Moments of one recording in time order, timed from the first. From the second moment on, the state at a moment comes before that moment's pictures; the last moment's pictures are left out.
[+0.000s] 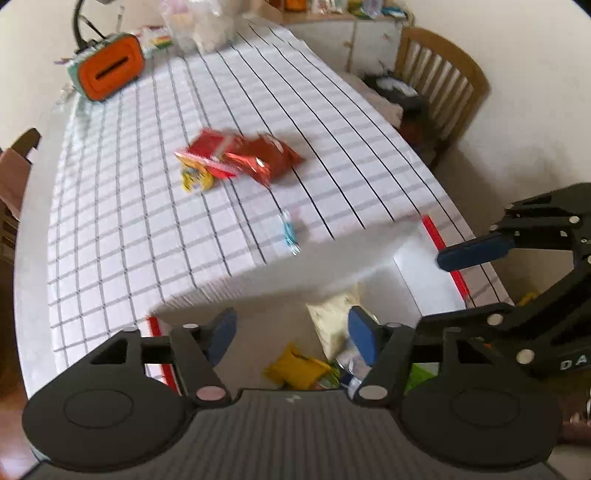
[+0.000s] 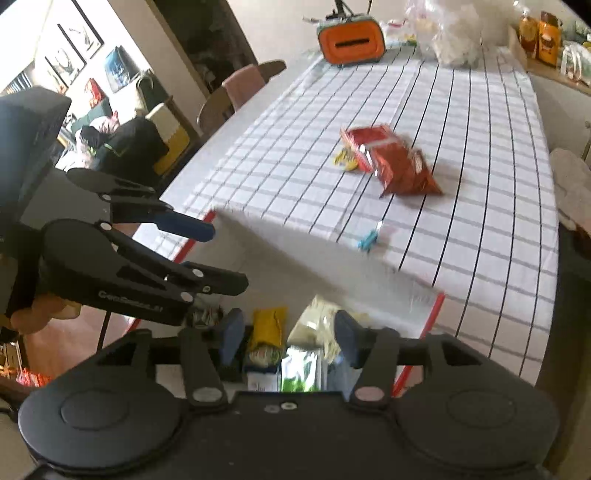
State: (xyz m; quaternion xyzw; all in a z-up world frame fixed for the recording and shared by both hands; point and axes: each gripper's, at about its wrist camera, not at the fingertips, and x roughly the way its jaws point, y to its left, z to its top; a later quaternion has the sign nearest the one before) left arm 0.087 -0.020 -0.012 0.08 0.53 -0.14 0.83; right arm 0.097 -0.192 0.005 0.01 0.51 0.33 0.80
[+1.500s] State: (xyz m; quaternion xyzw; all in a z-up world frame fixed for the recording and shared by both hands) left arm 0.282 0.049 -0.098 0.14 0.48 -0.13 0.86; right arm 0.333 -0.174 -0.089 0.23 0.58 0.01 0.78
